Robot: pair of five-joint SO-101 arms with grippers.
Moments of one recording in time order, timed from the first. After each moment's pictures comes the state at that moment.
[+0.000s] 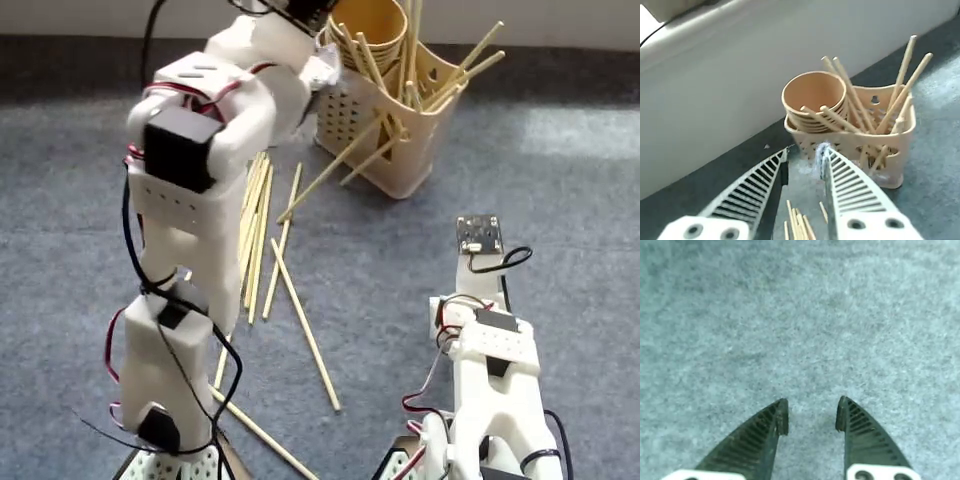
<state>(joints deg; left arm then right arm) 16.1 26.2 -89.9 97.5 -9.5 7.4 -33.2 72.0 32.7 15.0</state>
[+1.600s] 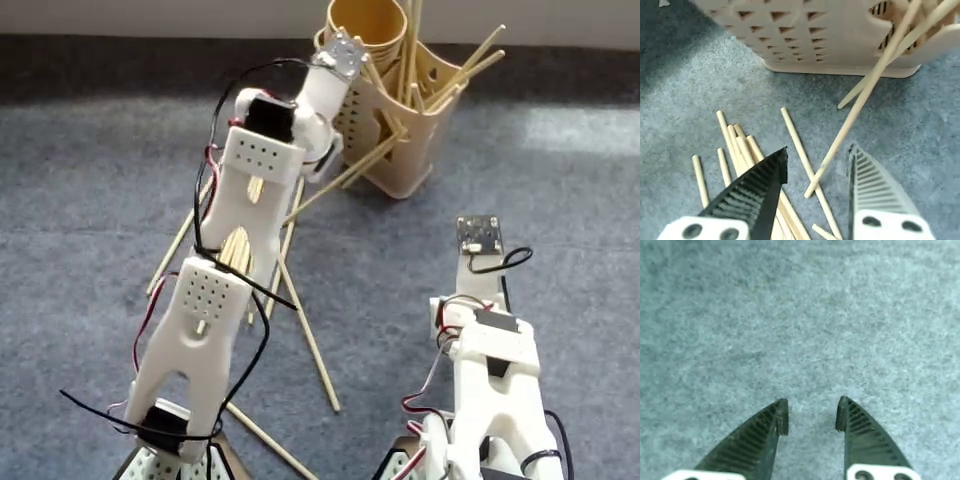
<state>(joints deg) 16.1 59.8 -89.6 101.0 -9.5 7.4 -33.2 72.0 32.7 15.0</state>
